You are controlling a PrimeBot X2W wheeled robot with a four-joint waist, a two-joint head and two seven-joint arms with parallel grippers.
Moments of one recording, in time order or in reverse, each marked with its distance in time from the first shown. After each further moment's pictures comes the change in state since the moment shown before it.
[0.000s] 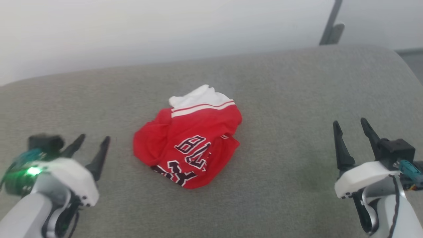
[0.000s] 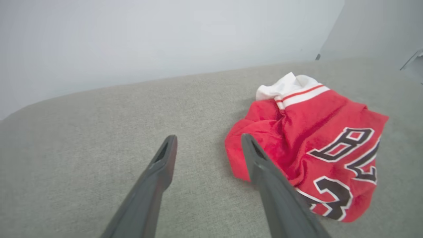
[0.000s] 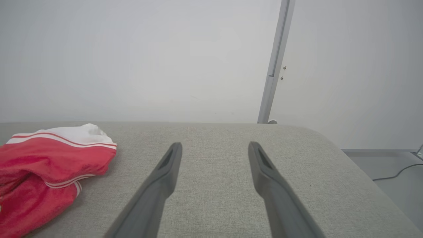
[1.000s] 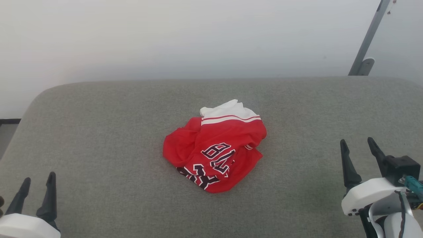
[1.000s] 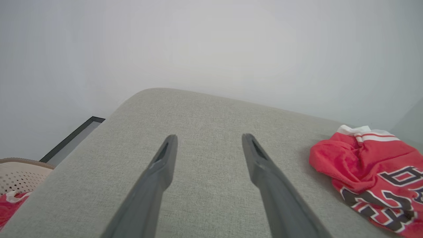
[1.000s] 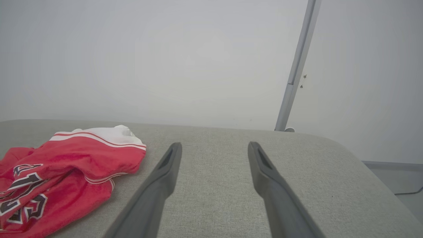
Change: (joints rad) left arm 0.361 -0.066 0.366 0.025 -0.015 -0.041 -0.259; right arm 0.098 -0.012 -0.030 -0.038 0.003 0.000 0.031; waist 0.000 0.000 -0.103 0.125
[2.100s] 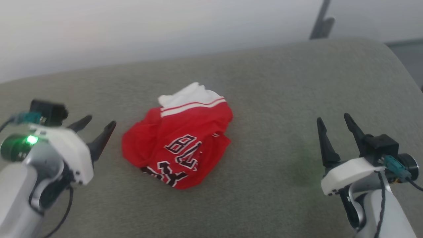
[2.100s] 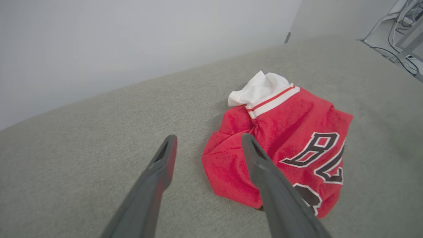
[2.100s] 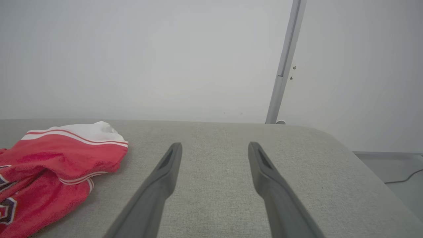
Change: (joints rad) left arm -0.437 0.065 -0.252 -0.078 0.053 -0.119 0.536; right arm -0.114 0.021 0.098 0.039 0.004 0.000 -0.030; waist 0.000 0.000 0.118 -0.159
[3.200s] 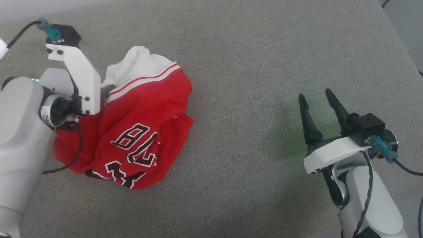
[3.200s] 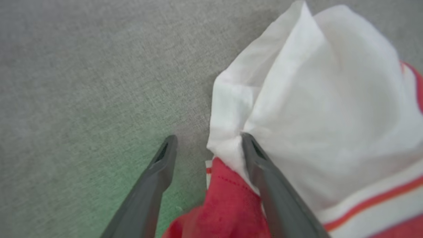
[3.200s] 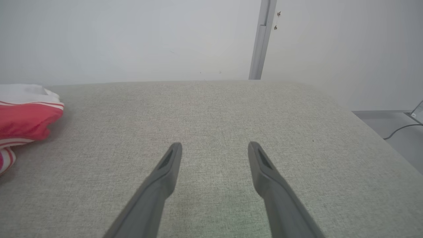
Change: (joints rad) left arm -0.534 -0.153 -0.159 0.459 -0.009 0.029 0.480; right arm -0.158 0.024 0.076 0.134 0.053 0.000 -0.107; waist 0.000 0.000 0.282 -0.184
